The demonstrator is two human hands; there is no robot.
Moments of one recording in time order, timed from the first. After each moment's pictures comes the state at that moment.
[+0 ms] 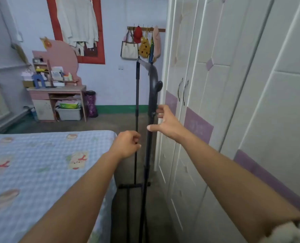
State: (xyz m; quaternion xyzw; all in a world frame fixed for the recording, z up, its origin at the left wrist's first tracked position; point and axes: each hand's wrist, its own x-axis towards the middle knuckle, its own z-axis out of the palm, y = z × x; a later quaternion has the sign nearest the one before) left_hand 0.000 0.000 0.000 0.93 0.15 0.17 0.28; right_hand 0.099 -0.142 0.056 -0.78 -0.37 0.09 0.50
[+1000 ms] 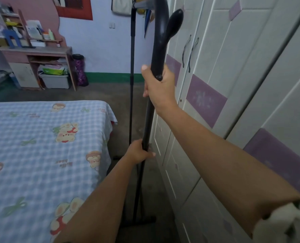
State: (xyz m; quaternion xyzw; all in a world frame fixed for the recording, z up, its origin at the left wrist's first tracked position) left_hand 0.066 -0.007 -0.168 0.81 0.20 0.04 0.54; right_hand 0.103 -0.078 0.031 -0.63 -0.31 -0.02 0.71
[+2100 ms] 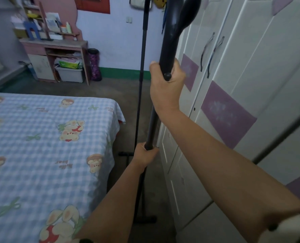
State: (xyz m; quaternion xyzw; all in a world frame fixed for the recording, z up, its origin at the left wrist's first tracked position) left_hand 0.155 -0.001 -0.198 0.67 0.30 0.17 0.66; right_hand 0.179 -0.030 0.020 -0.57 -0.31 -0.11 0.76
